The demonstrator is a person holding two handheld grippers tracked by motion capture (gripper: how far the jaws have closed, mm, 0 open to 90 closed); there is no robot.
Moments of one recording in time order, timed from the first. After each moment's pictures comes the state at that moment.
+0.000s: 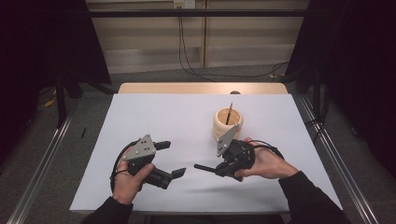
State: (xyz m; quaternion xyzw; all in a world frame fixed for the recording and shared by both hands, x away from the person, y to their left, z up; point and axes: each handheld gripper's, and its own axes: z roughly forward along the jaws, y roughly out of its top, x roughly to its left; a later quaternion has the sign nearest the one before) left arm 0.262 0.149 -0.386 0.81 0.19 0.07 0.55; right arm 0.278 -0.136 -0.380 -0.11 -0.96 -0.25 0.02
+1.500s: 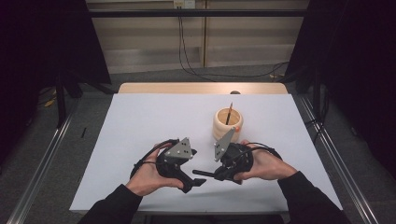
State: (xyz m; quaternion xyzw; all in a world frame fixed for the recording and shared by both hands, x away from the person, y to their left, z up) left arm 0.270 0.083 -0.387 0.90 0.09 0.03 0.42; right arm 0.273 -0.130 -0.383 -0.08 -0.97 -0.24 0.04
